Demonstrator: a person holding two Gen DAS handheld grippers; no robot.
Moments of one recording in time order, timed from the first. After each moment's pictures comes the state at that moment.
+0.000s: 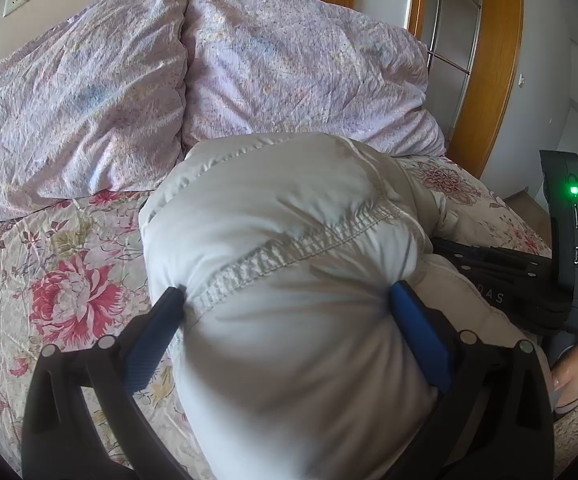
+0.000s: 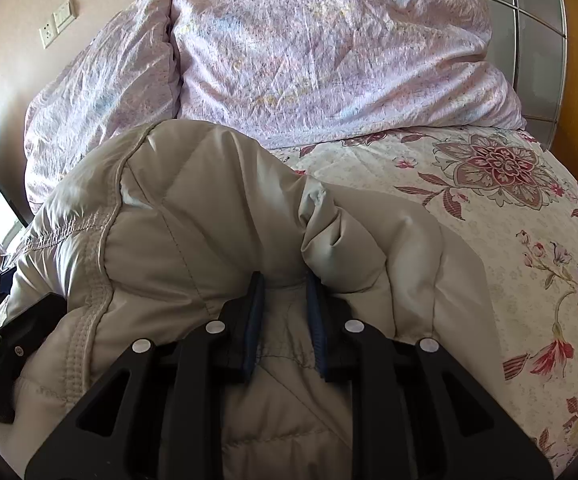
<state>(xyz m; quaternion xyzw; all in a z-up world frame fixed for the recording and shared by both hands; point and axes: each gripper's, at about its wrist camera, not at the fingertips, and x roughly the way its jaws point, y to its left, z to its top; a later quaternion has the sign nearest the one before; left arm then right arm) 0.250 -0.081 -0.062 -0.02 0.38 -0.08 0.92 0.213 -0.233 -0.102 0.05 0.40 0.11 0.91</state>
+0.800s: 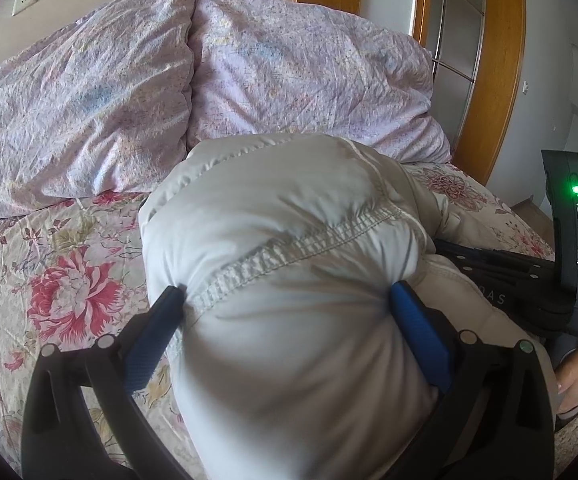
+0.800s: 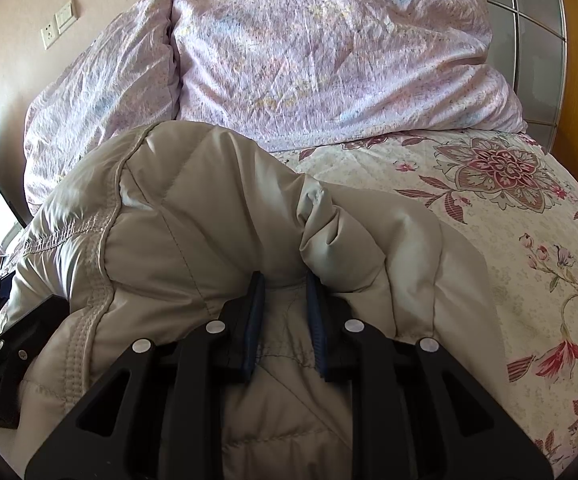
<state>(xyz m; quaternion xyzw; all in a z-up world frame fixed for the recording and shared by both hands) 0.249 -0.079 -0.066 -0.02 0.36 -0.06 0.93 0.215 -0.233 -0.106 0.05 0.39 0.11 0.91</state>
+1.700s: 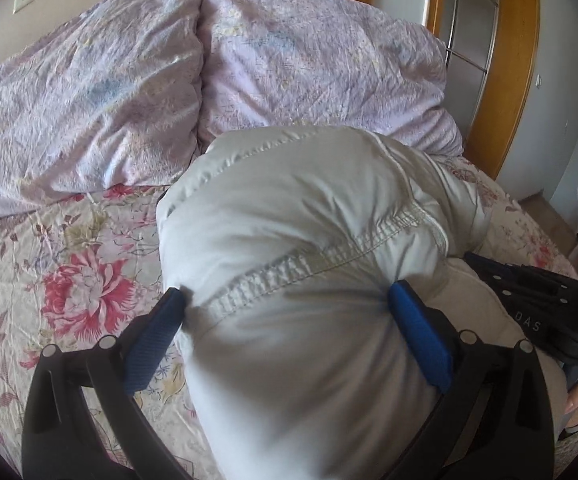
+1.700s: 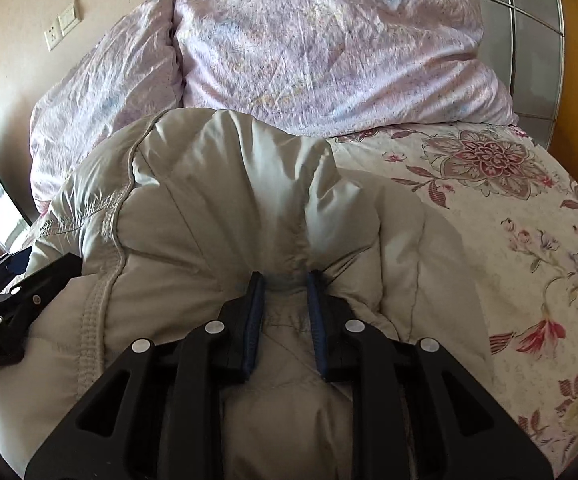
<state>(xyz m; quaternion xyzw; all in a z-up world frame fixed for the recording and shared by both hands) 0.256 -0.079 -0.061 -0.01 0.39 -0.04 0.92 0.194 -0.245 -0.100 0.06 0.40 0.11 0.91</state>
